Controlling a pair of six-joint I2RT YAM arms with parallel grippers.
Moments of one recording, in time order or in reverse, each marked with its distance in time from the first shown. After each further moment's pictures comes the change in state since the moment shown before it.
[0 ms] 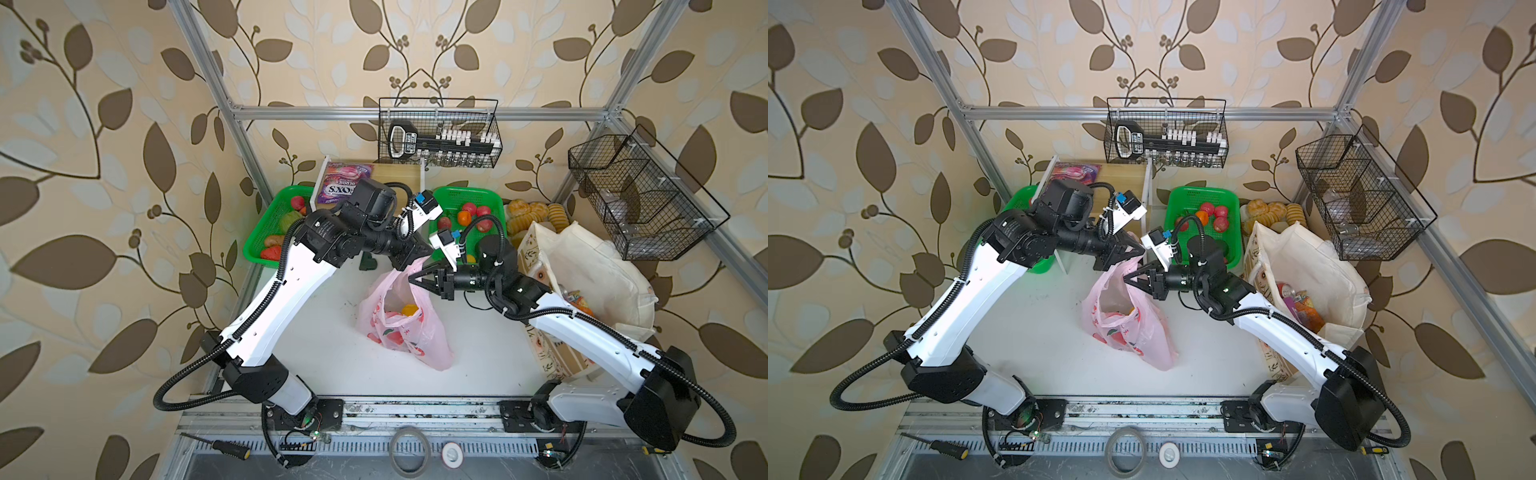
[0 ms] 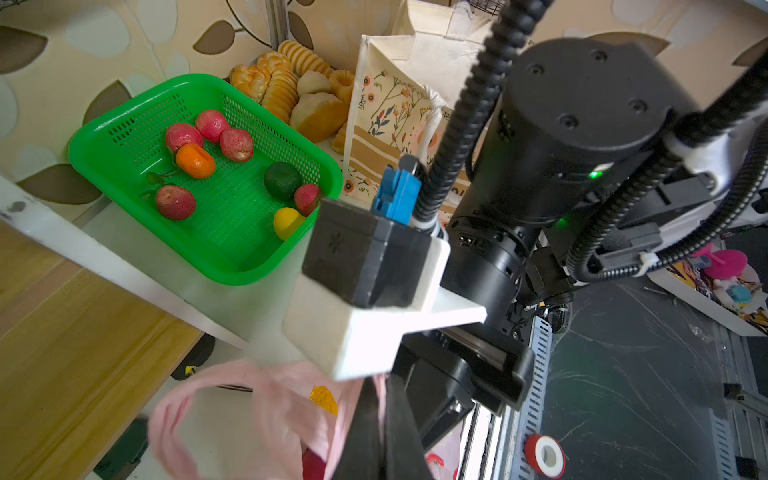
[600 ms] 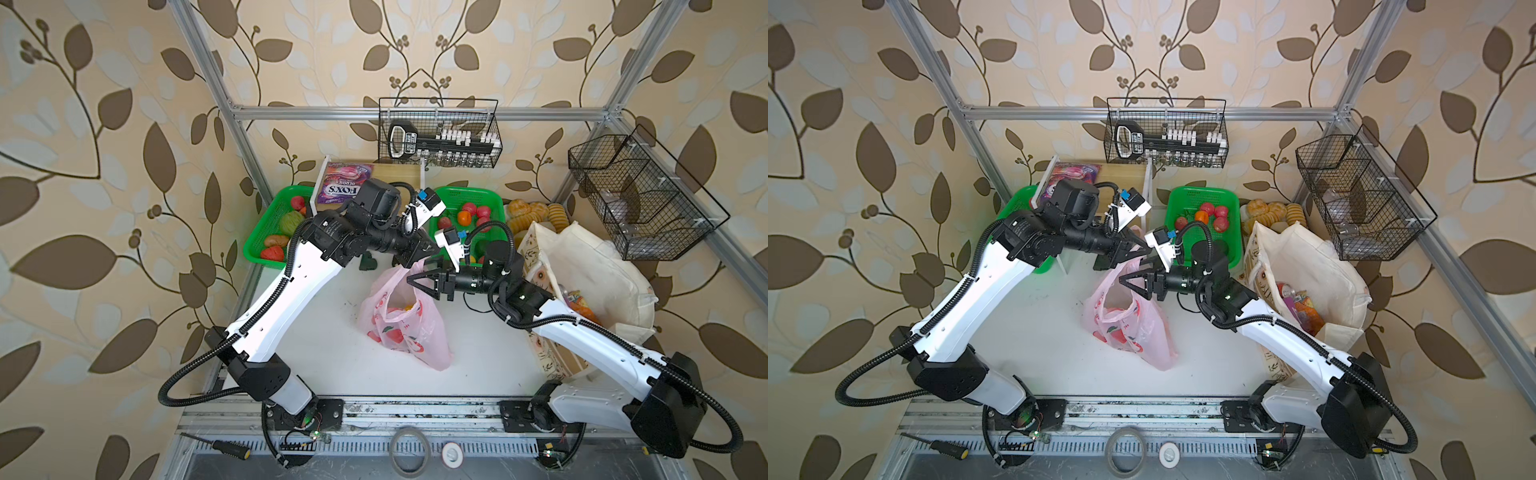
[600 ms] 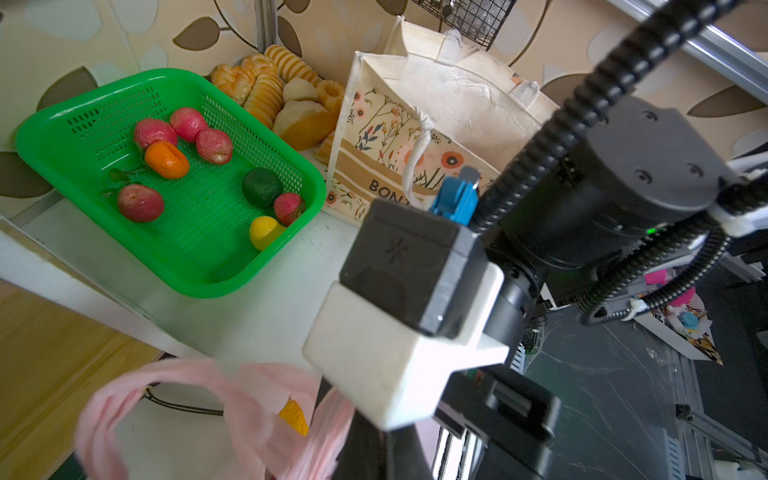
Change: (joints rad) left arm 0.000 0.015 -0.024 0.067 0.063 -0.090; right arm 0.035 -0.037 -0.031 0.113 0.110 0.050
